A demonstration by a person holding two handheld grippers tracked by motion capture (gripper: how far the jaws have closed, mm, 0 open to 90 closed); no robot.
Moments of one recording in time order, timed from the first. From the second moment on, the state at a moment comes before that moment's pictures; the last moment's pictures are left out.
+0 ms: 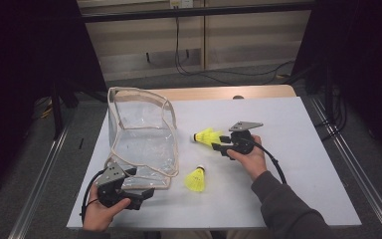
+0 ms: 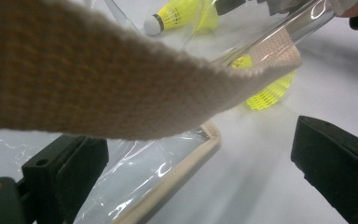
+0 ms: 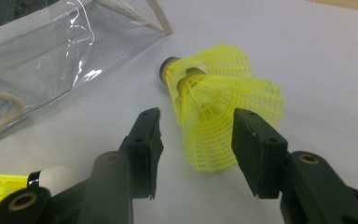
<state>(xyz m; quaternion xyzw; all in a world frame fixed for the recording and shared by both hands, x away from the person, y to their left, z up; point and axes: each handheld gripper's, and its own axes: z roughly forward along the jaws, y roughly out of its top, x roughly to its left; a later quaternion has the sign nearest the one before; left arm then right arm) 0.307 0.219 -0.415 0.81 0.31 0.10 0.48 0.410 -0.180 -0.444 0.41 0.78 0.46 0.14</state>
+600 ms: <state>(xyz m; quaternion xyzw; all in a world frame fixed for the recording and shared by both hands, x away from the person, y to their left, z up) 0.306 0.219 -0.415 0.81 0.31 0.10 0.48 0.391 -0.190 -0.435 0.41 0.77 0.48 0.13</state>
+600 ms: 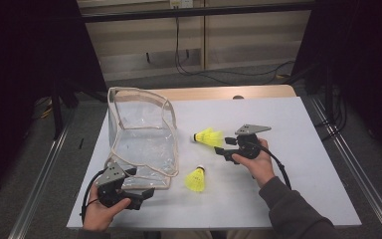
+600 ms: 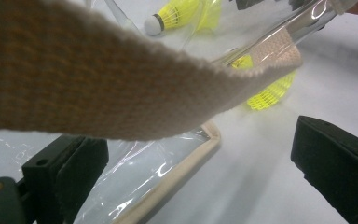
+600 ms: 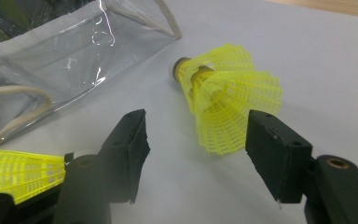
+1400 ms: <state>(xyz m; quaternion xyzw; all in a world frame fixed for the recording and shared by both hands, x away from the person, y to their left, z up) 0.307 0.219 -0.415 0.81 0.31 0.10 0.48 0.366 -0.197 -0.436 0.39 0.77 0.49 0.13</state>
